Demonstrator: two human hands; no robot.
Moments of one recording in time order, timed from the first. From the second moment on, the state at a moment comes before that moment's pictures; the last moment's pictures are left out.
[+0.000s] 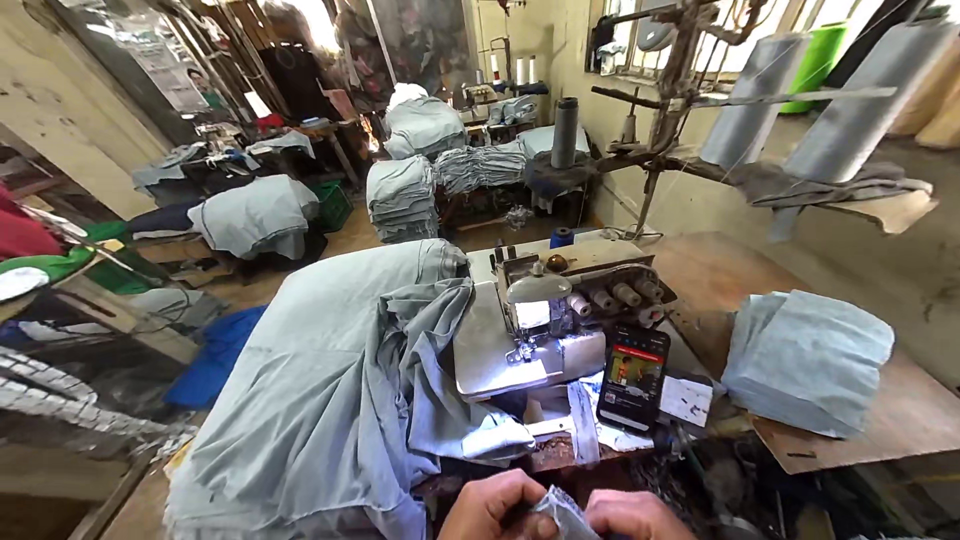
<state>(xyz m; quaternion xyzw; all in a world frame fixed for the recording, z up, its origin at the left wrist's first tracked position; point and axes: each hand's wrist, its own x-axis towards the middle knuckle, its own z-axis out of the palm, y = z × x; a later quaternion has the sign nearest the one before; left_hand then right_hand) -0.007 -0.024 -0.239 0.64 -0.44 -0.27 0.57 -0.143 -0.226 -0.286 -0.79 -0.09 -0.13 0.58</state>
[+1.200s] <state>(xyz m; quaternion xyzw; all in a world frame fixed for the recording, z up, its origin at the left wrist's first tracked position) -0.015 -0.039 -0.255 0.65 -0.45 -0.26 0.55 -0.144 -0.219 -0.303 -0.69 -0.08 -0.10 0.71</state>
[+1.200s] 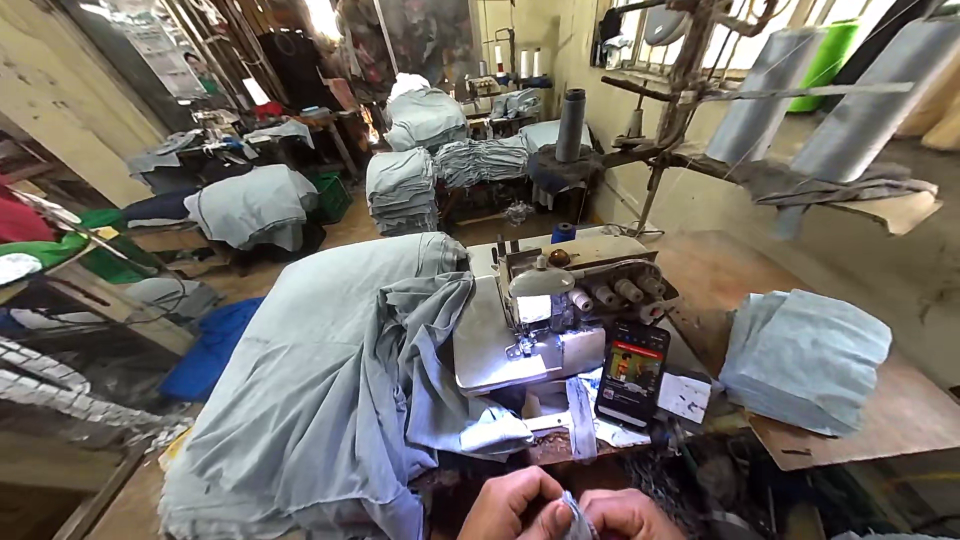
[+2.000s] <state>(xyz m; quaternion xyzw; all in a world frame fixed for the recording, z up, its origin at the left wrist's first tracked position) -0.045 -0.053 -0.276 0.80 -0.45 -0.04 0.40 -0.150 -0.194 -0.299 -0.69 0.11 -0.21 0.68</state>
